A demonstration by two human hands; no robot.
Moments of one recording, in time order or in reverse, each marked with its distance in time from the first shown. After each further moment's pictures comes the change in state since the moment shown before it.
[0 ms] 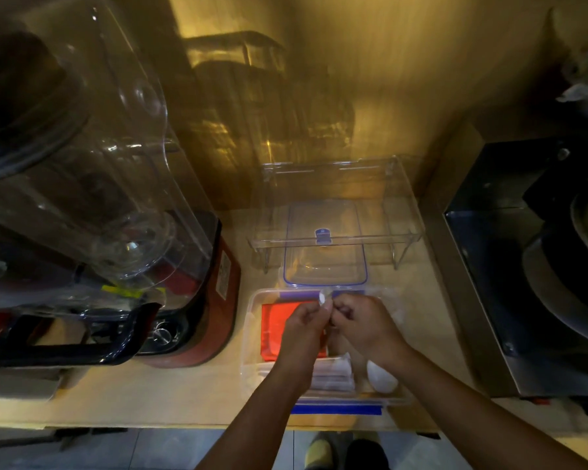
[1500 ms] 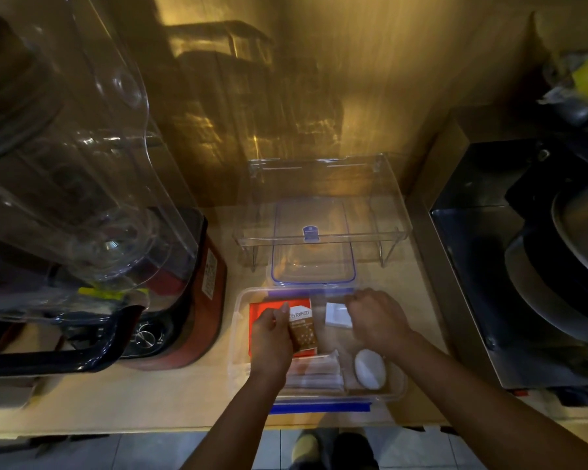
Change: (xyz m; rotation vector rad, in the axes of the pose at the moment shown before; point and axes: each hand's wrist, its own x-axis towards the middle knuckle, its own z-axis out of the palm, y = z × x) left_hand 0.004 -0.005 -0.016 0.139 0.331 0.029; right_hand 0.012 0.019 -0.021 -0.949 -0.238 0.051
